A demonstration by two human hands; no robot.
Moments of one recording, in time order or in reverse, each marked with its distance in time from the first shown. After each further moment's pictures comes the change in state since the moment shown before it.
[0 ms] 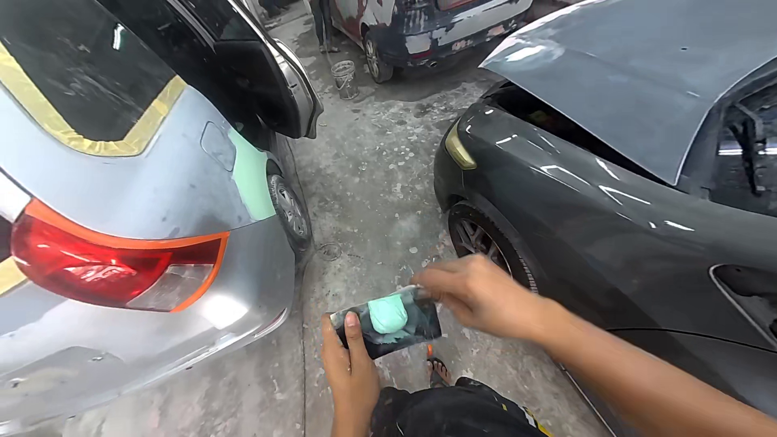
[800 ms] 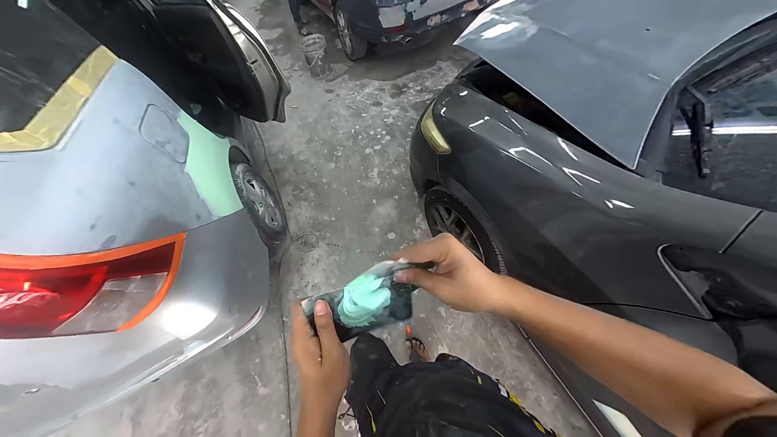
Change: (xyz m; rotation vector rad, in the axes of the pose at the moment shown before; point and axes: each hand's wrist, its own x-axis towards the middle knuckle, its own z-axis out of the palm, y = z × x) left_hand 0.028 -0.012 0.023 -0.003 -0.107 0.105; right_hand 0.004 0.038 -0.001 0.565 0.055 0.192
